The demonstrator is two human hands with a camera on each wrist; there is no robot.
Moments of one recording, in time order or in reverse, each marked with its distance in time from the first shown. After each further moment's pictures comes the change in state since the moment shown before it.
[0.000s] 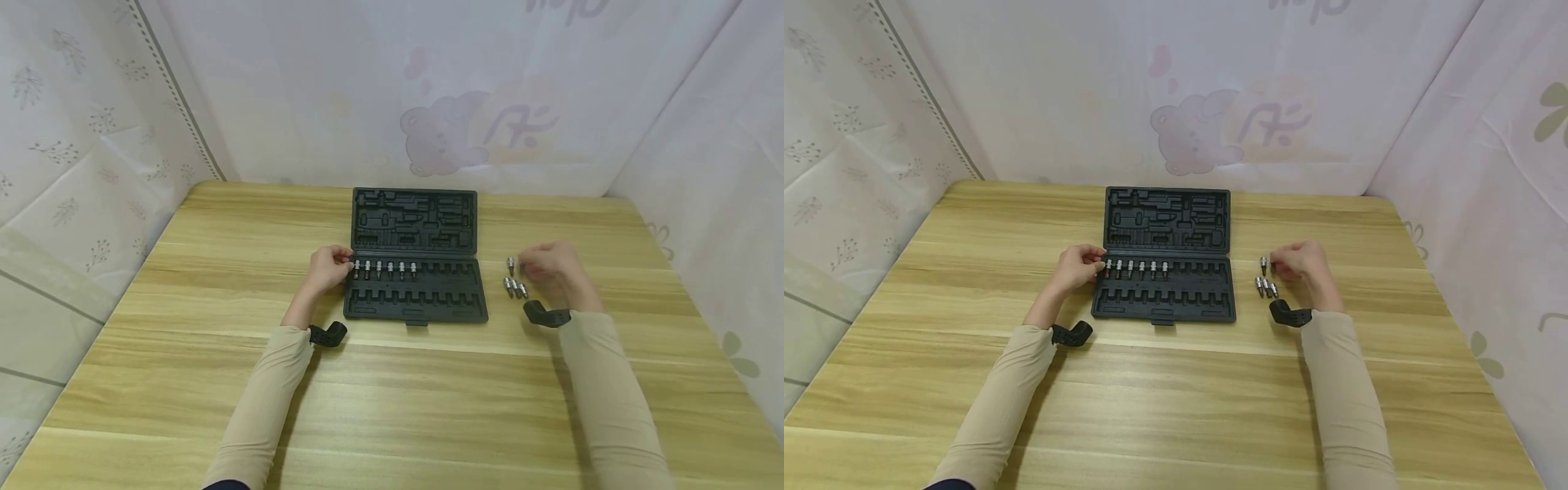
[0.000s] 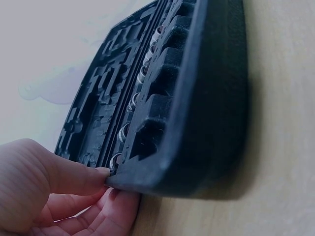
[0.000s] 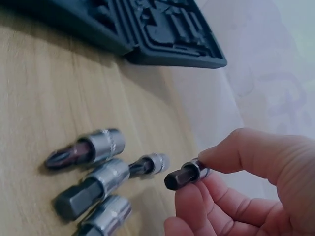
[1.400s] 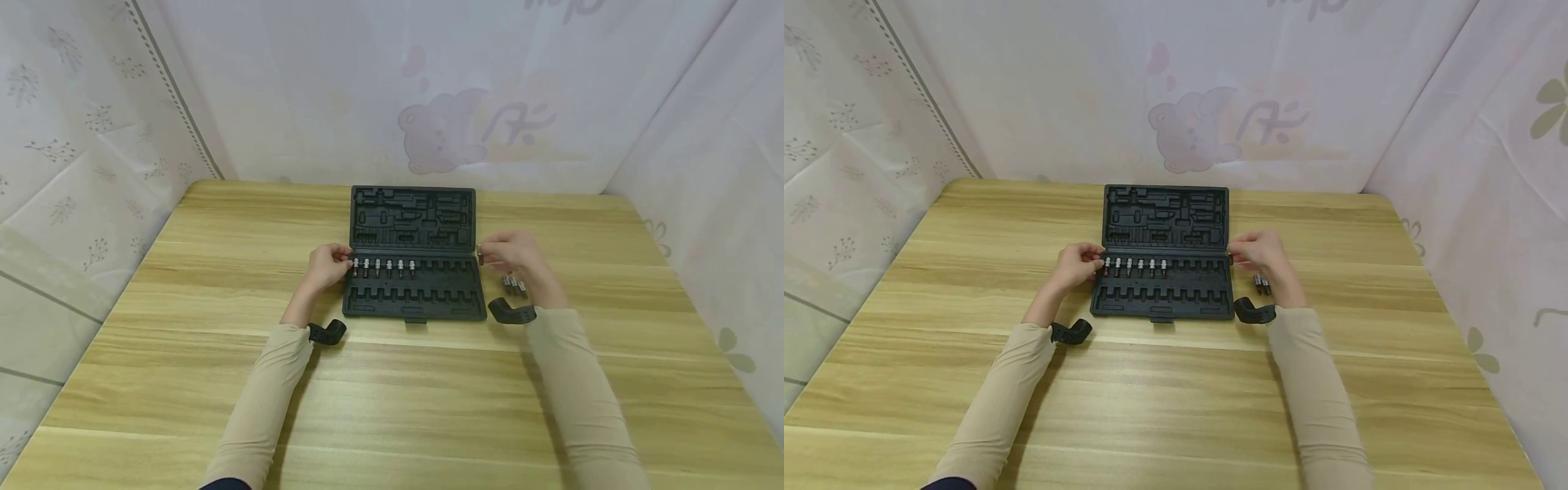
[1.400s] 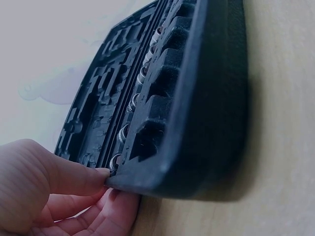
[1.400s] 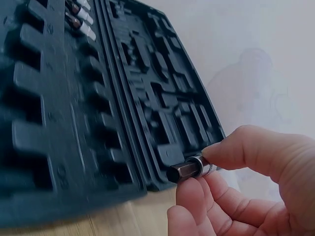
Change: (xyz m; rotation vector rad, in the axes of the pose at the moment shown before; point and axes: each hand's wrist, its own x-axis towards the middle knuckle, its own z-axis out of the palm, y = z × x) left_hand -0.001 0.001 -0.001 -0.023 -0.016 -0.012; right_hand -0.015 -0.051 0.050 0.070 -0.062 -0.081
